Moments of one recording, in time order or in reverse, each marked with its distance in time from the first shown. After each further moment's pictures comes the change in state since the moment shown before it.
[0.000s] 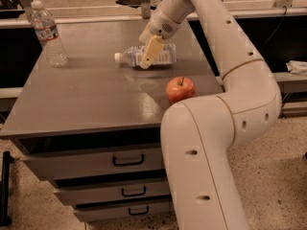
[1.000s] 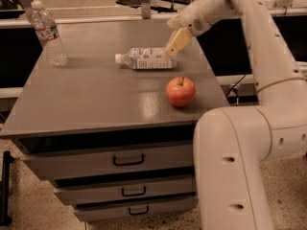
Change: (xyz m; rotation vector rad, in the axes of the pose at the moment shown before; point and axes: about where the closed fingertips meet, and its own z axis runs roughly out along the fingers) arm 0.032 -0.005 -0.060 0.094 -0.255 0.156
